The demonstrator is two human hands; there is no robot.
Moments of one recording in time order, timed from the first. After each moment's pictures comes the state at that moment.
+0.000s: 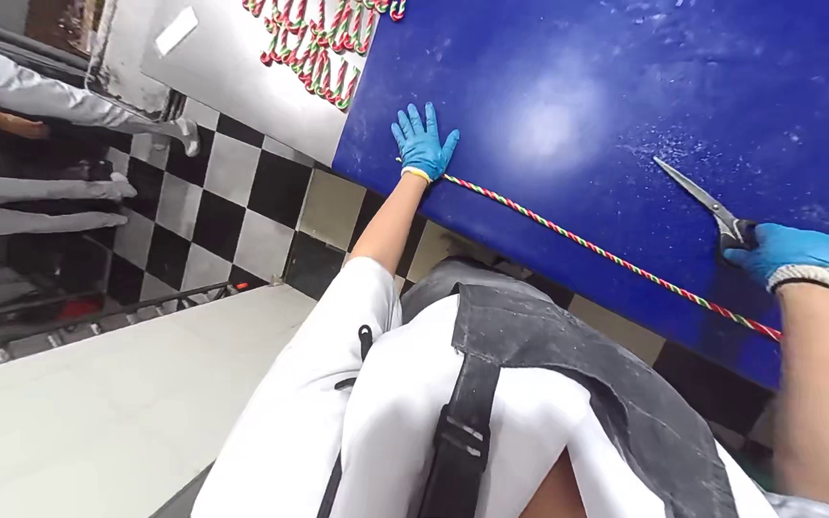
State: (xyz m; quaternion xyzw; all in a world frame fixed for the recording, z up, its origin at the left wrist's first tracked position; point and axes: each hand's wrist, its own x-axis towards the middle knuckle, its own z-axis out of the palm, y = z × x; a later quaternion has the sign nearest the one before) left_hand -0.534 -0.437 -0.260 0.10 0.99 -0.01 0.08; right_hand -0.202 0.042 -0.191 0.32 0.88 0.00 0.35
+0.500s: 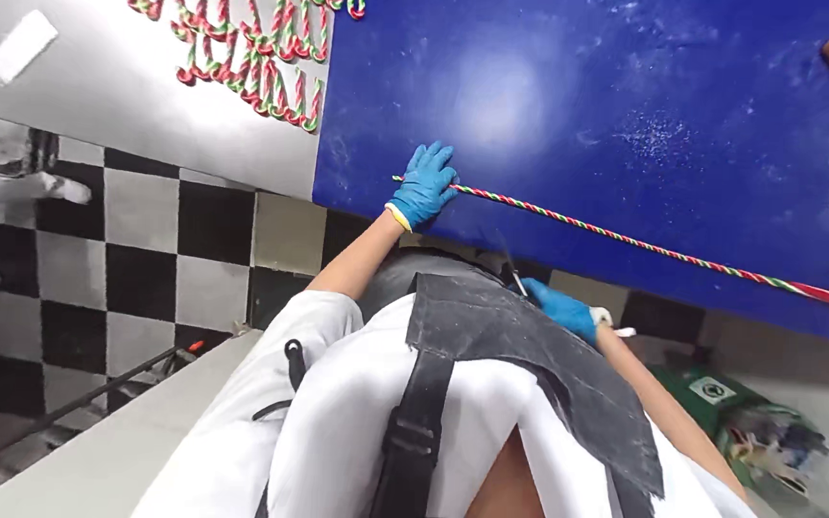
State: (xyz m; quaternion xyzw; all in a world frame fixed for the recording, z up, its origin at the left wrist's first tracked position) left_hand -0.530 -0.492 -0.234 0.49 0.84 0.17 0.19; right_hand -0.205 -0.296 -0.196 0.20 0.70 -0.55 0.42
